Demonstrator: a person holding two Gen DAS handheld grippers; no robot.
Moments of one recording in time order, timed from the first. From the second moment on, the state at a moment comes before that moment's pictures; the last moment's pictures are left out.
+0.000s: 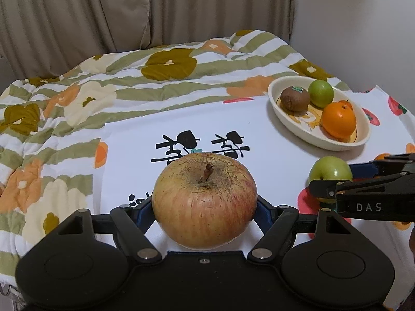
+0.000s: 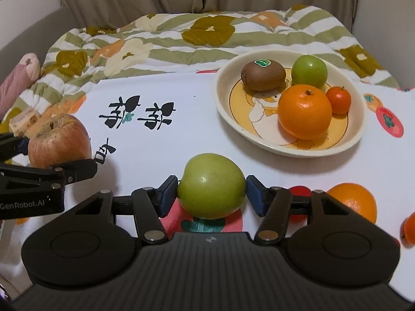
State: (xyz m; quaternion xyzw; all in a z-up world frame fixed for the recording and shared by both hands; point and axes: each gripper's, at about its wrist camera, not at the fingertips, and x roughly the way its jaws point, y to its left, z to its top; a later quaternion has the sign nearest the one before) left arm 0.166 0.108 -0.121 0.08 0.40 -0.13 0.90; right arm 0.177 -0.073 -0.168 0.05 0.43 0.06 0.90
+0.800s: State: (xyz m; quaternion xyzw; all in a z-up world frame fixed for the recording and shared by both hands) left arm 0.161 0.024 -0.060 0.06 0.36 -0.10 0.92; right arm 0.168 -0.164 -0.092 0.06 0.38 0.09 0.92
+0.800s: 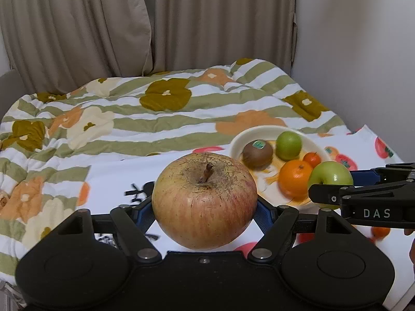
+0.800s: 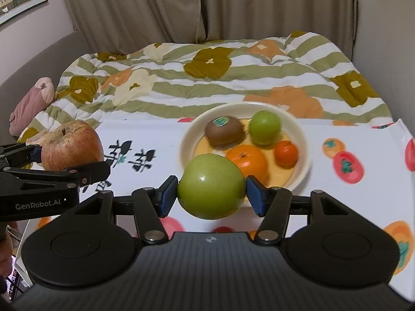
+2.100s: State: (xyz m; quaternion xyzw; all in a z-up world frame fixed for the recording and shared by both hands) left arm 0.243 -0.074 -0.099 0.03 0.38 -0.04 0.92; right arm 0.239 -0.279 -0.121 0.02 0.41 0.16 0.90
